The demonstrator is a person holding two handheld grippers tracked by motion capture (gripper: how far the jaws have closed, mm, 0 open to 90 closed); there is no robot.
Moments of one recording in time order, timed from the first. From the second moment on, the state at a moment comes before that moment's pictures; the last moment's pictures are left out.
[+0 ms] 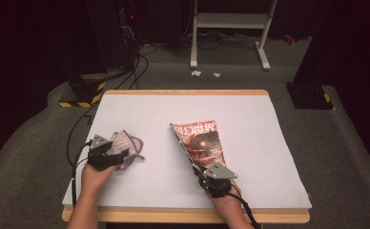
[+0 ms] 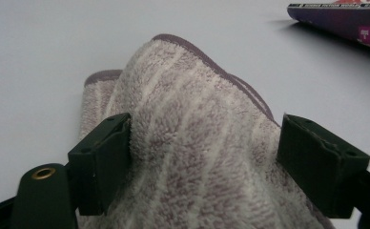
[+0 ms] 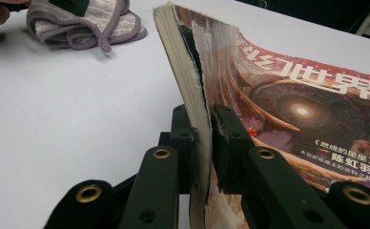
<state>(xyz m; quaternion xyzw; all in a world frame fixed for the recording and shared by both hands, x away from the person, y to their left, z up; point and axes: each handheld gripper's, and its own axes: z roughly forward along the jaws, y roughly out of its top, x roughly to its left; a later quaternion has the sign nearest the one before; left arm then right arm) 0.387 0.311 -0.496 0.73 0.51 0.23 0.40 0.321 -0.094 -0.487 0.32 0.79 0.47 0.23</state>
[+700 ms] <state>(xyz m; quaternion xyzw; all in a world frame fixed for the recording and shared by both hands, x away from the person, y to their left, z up) 0.383 0.302 -0.504 0.75 0.49 0.25 0.37 0.319 -0.096 -0.486 0.32 0.79 0.47 0.23</state>
